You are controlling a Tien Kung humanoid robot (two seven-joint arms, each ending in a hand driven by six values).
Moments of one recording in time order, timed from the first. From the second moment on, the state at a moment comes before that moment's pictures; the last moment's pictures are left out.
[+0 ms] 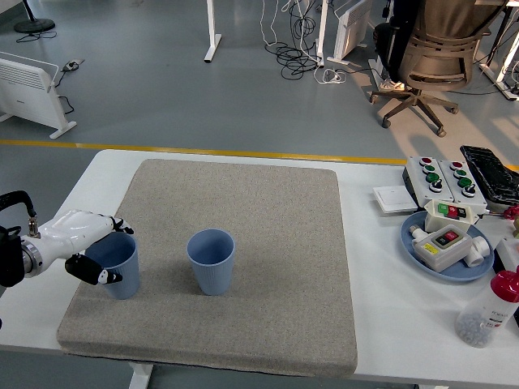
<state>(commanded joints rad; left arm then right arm) -0.34 0.68 -1.21 -1.58 2.11 -0.50 0.11 0.20 -0.13 0.63 0.19 -0.49 -0.34 -0.22</state>
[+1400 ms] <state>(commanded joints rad) -0.02 0.48 -1.63 -1.69 1.27 -0.02 -0.05 0.21 -0.13 0.62 0.19 -0.47 -0.33 -0.21</state>
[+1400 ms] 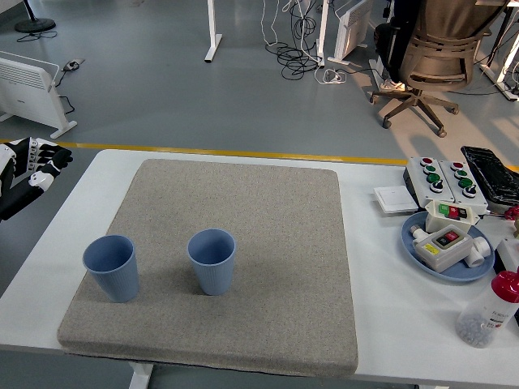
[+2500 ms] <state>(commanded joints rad) 0.27 0.35 -1.57 -1.63 0.97 -0.07 -0.14 0.21 -0.14 0.65 0.19 -0.52 -0.32 -0.22</state>
